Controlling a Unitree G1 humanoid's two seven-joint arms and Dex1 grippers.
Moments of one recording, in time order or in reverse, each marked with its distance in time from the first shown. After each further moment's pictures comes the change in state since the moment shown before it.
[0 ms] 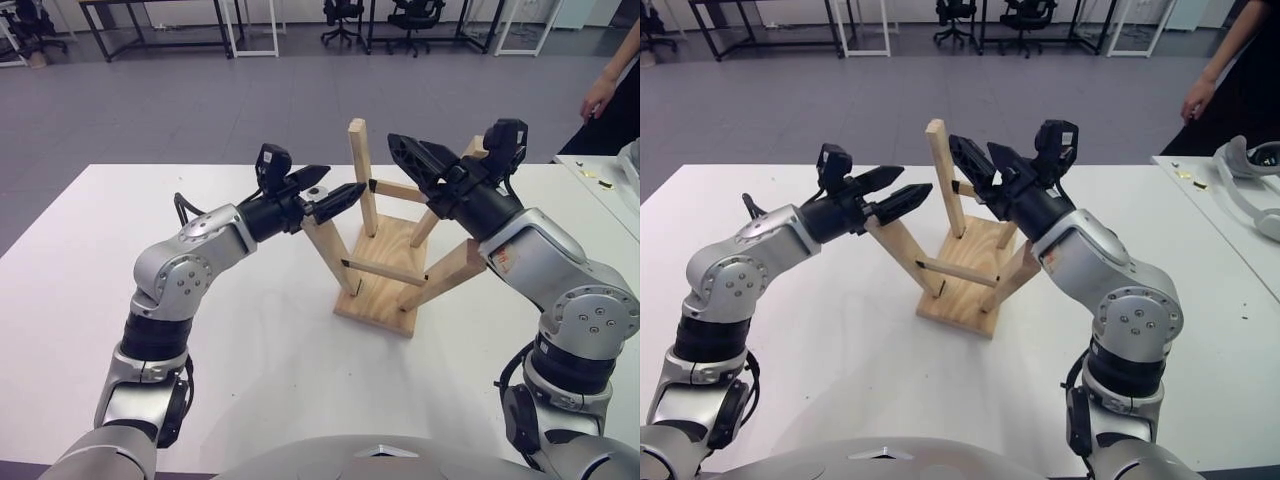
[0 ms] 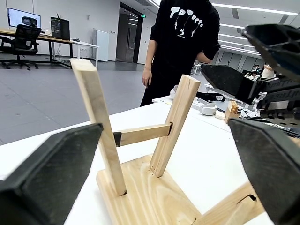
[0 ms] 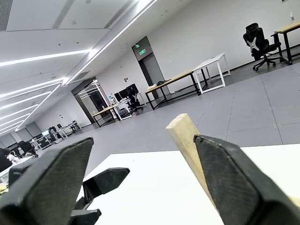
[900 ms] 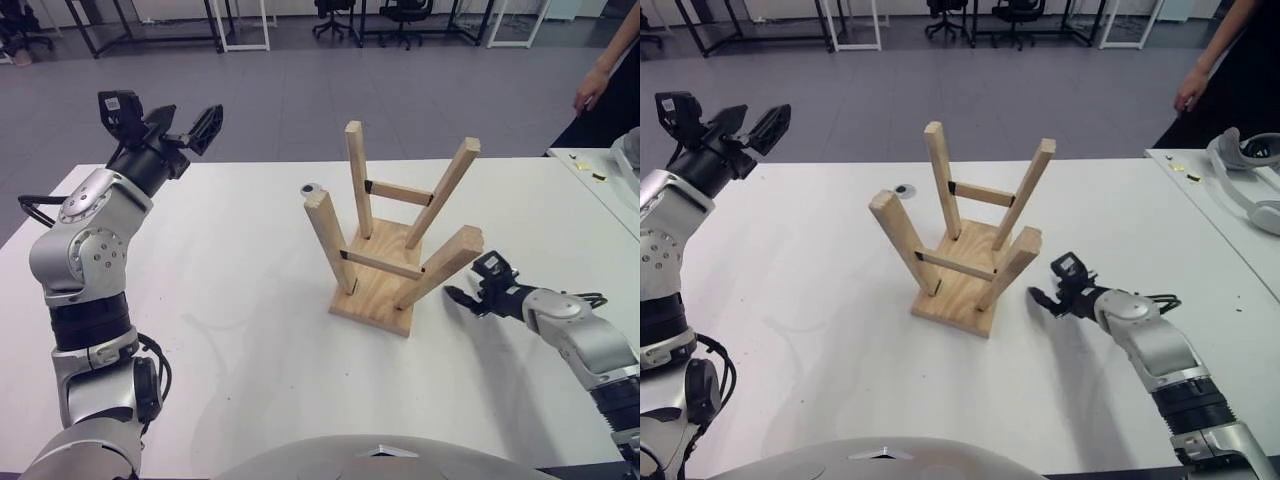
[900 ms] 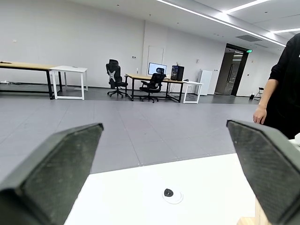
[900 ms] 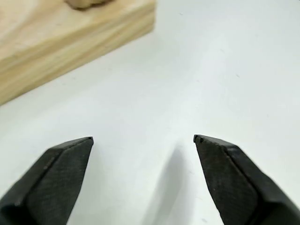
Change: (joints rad) left arm -0.026 0.114 0.414 0.143 0.220 -0.100 0.079; right arm 0.357 -0.474 0.395 0.560 -0.988 -0.348 0.785
